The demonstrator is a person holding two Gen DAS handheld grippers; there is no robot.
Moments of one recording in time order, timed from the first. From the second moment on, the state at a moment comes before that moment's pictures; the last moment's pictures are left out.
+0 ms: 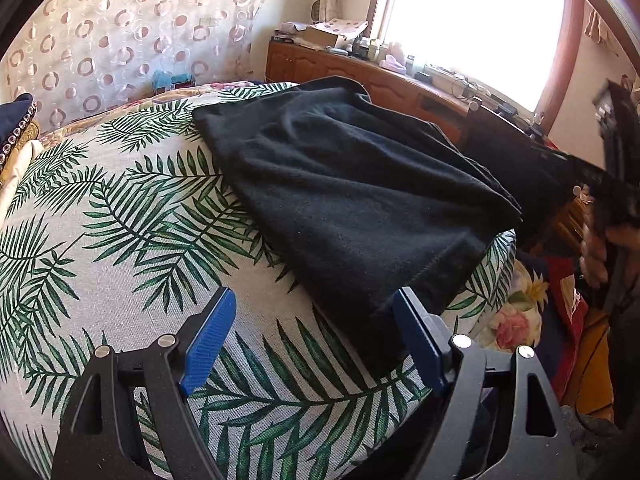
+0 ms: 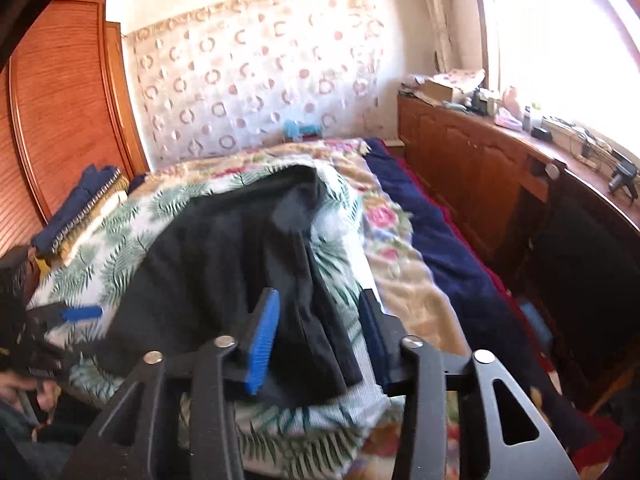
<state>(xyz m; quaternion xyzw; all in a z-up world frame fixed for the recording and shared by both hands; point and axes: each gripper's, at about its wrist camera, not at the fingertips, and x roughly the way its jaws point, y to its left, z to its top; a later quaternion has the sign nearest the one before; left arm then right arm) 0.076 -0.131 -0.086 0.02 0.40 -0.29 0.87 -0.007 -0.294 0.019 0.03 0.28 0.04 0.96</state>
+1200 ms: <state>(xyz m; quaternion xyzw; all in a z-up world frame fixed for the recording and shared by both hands) 0.071 -0.132 -0.091 0.02 0.39 -0.31 0.86 0.028 -0.320 -0.008 0.03 0.36 0.05 0.93</state>
